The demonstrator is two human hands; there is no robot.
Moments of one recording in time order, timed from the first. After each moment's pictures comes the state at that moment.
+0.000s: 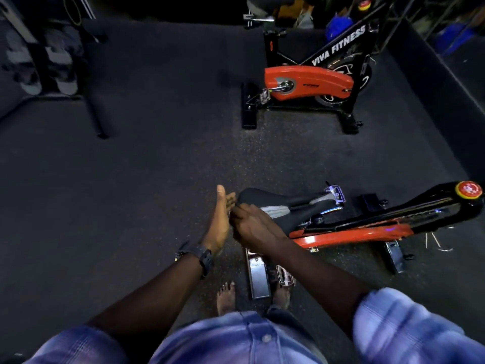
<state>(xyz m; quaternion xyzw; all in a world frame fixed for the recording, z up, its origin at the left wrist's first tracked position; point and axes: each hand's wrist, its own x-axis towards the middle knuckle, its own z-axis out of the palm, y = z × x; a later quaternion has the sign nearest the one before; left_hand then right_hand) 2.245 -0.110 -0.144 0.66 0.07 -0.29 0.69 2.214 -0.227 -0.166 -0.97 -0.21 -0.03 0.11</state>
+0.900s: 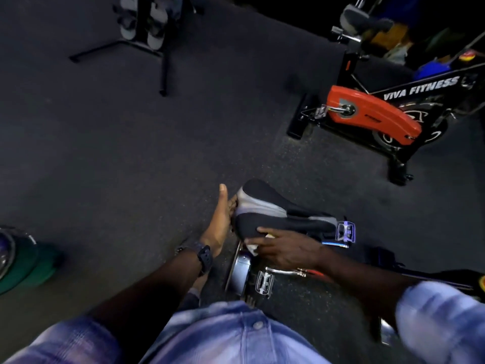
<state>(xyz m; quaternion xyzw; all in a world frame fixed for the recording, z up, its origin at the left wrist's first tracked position) 2.182 -0.144 -0.149 0.56 0.18 -0.25 0.77 2.184 -0.361 -0.186 -0.76 -0.65 0.03 -0.04</state>
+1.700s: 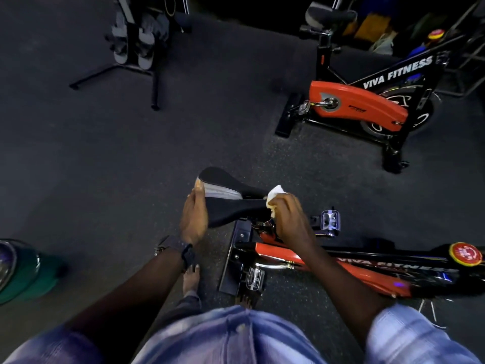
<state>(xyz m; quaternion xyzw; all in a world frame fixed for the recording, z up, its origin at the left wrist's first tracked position) 2.147 -0.213 -0.132 0.77 0.26 -0.06 0.58 2.155 -0.454 -0.181 -0.94 -0.19 -0.12 0.26</state>
